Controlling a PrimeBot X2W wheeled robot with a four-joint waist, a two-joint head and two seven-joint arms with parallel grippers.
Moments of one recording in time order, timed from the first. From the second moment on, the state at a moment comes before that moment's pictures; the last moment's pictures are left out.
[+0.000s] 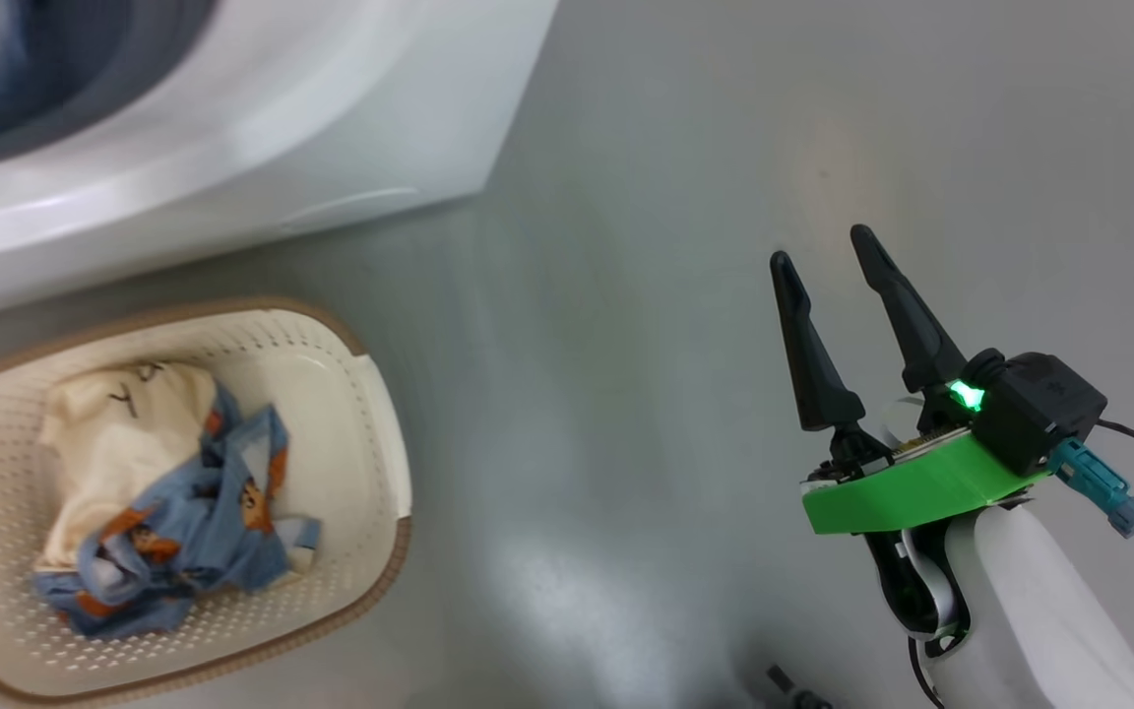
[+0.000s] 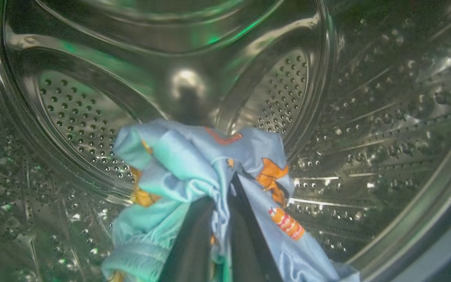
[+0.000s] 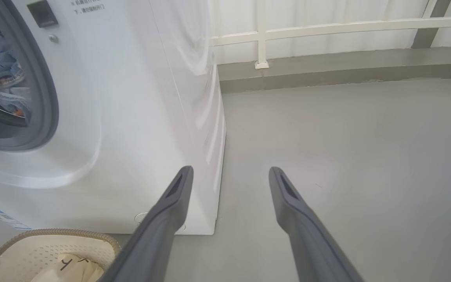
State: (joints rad) left arm -1.22 0.57 -0.34 0.75 -0.72 -0.13 -0.26; right arm -0.35 -0.05 0.21 0.12 0.28 0.12 -0.25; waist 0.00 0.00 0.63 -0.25
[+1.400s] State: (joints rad) left arm -1.01 0.50 -0.35 0.84 -0.67 -0.13 -0.26; right arm -0.39 -0.05 0.19 0.20 0.29 0.12 -0.25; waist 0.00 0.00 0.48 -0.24
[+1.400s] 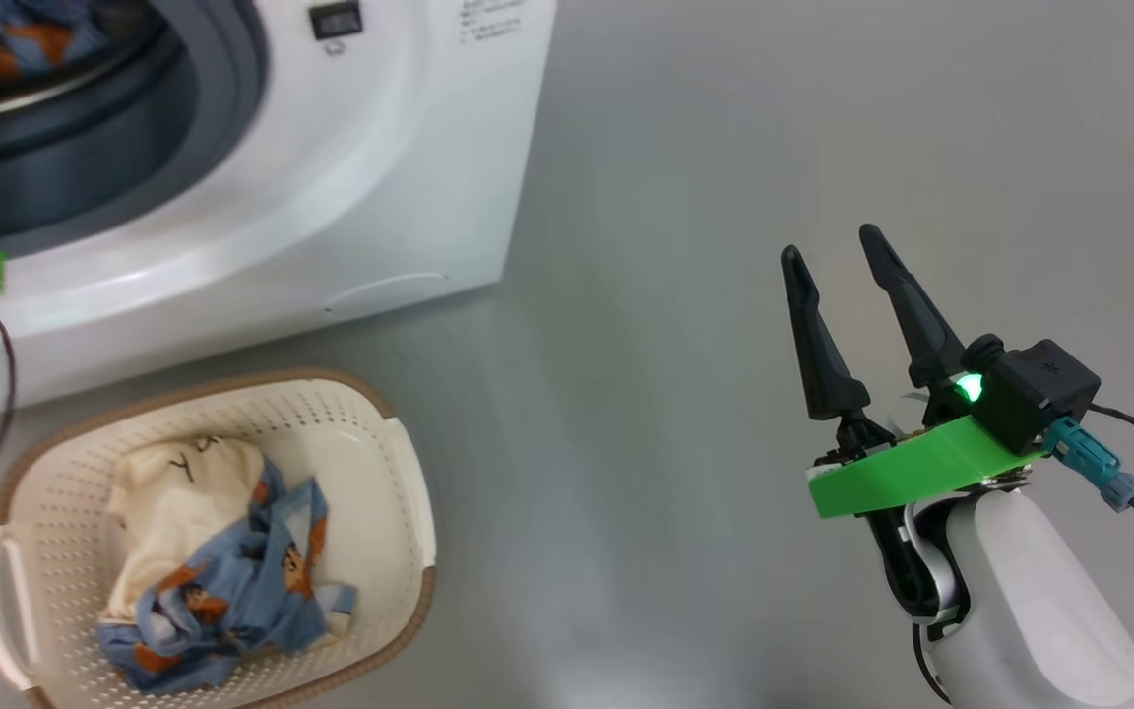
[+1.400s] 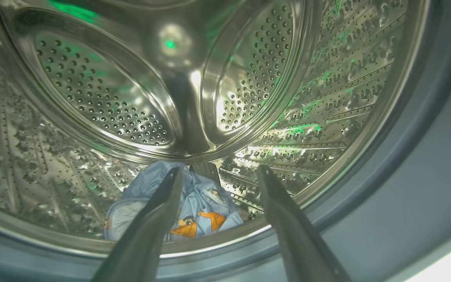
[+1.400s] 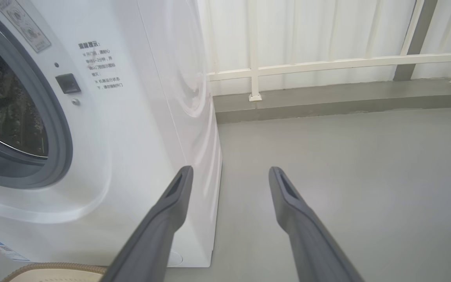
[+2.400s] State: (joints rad) left arm -0.40 0.33 -0.07 0.48 -0.49 -0.13 -0.26; right arm -0.31 -0.11 0.19 0.31 0.32 0.12 -0.25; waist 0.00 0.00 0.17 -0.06
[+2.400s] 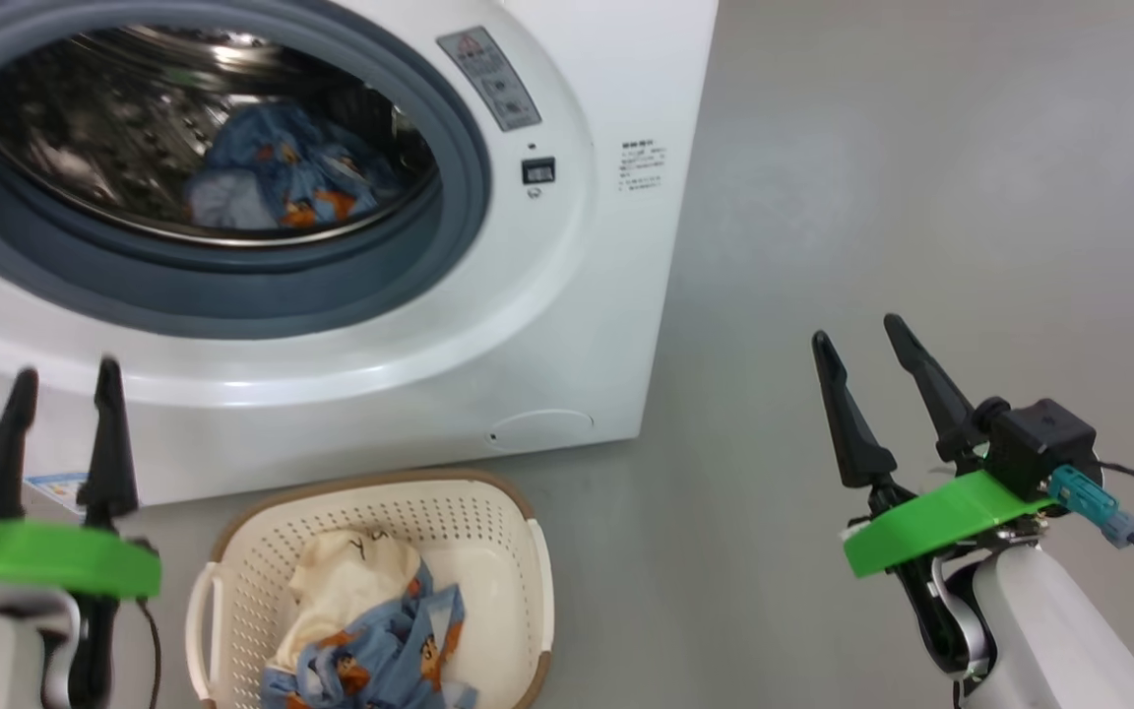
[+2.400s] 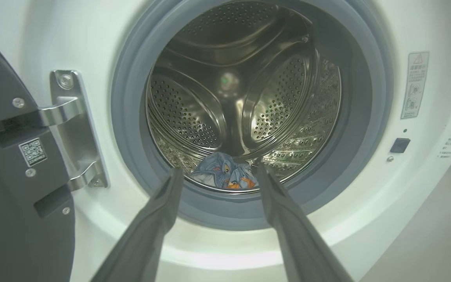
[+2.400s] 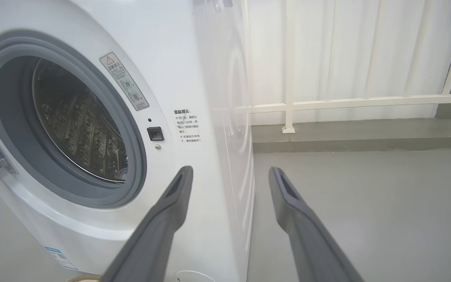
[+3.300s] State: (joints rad) left arm -0.14 0.23 0.00 0.31 -0.45 -0.12 -0.26; right arm -0.24 -0.15 0.19 0.29 0.36 0.12 -0.25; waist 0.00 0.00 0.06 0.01
